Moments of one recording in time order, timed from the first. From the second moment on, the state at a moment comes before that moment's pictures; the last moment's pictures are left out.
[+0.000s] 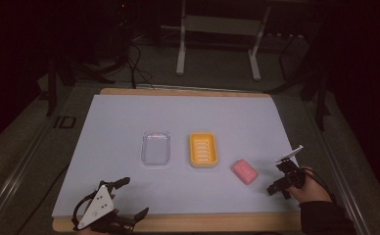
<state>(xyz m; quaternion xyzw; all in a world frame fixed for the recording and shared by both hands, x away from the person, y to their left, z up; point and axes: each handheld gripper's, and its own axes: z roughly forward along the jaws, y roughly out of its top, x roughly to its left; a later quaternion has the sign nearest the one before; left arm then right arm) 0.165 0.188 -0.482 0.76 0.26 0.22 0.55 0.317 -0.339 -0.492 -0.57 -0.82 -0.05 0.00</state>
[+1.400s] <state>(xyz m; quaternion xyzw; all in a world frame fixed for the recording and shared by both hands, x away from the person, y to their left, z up) 0.165 0.186 -0.483 0.76 0.26 0.21 0.55 0.309 -0.294 -0.475 -0.38 -0.92 -0.03 0.05</state>
